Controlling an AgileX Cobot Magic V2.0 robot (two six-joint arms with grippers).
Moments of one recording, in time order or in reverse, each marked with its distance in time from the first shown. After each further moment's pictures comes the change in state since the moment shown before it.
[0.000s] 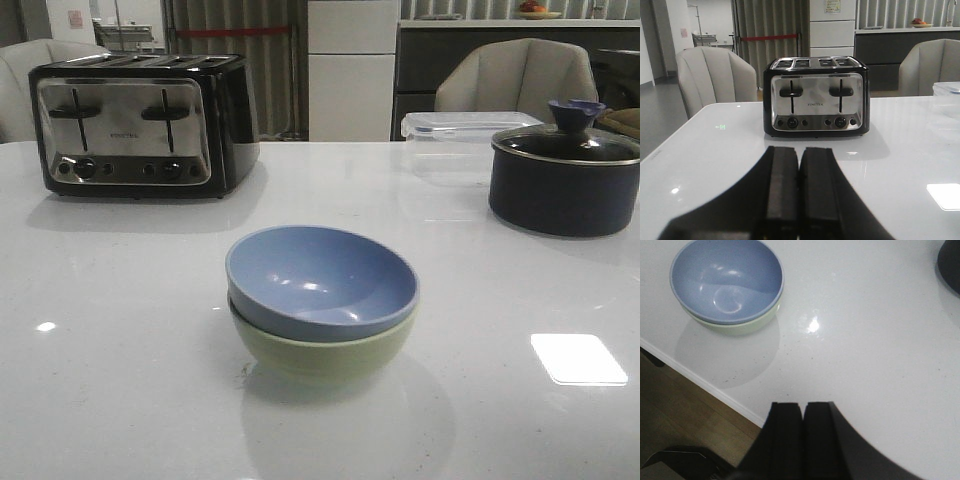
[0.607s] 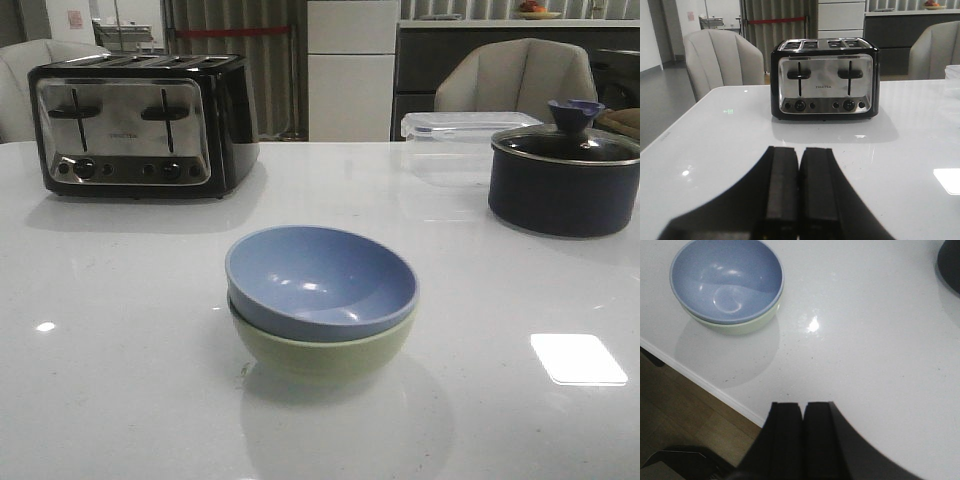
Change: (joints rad) left arm 0.028 0.000 0.000 -0.030 0.060 0.046; right arm 0.000 0.000 0.000 0.000 0.000 0.000
